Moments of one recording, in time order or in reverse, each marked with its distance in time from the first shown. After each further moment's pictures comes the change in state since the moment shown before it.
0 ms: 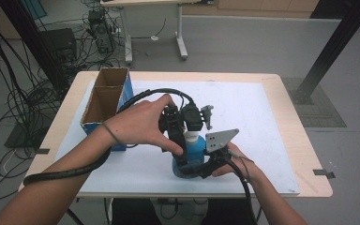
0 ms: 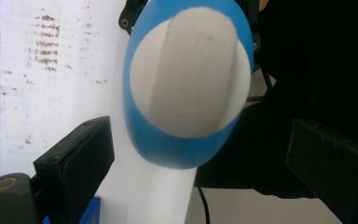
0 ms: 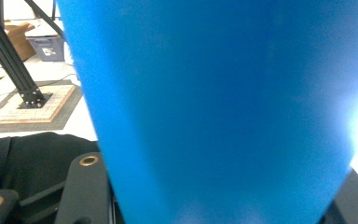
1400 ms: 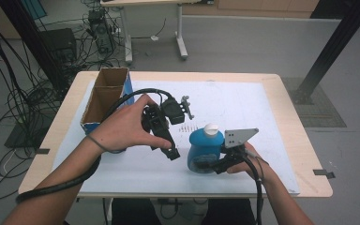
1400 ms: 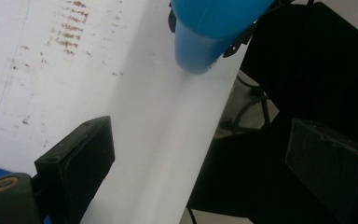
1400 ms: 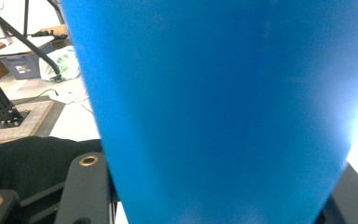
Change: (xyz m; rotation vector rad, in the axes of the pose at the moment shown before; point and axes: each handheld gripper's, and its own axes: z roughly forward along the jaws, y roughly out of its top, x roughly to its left) left arm 0.012 -0.053 0.004 -0.122 0.013 -0.158; right arm 0.009 -0.024 -0.040 -0.035 -0.096 0.062
